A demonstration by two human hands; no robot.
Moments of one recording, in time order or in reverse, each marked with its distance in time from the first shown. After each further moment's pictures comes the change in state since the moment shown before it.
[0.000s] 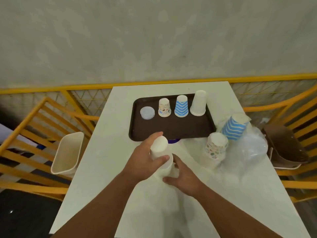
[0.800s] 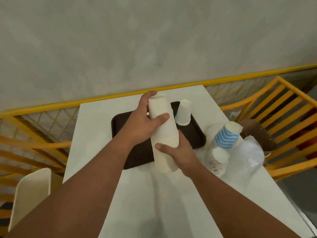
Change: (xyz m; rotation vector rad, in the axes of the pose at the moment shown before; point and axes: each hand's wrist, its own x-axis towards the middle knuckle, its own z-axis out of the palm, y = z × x) left_hand 0.167 0.059 -0.069 -0.231 -0.137 0.202; right_hand 0.081 -0.094 -0.047 0.488 0.478 -0.071
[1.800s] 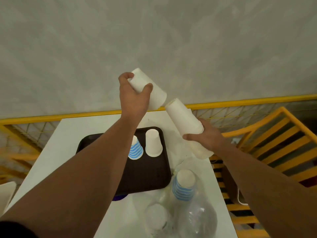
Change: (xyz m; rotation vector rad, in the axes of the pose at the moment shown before) left_hand 0.208 0.078 0.135 -0.139 0.712 0.034; right_hand 0.188 -0.056 -0.283 -0.486 -0.033 -0.066
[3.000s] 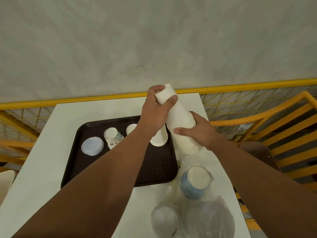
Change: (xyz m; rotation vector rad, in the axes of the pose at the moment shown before) left_hand -0.031 -0.075 0.026 -0.097 -0.337 -0.270; right_hand 0.032 0.015 0.061 0.155 -0.152 -0.016
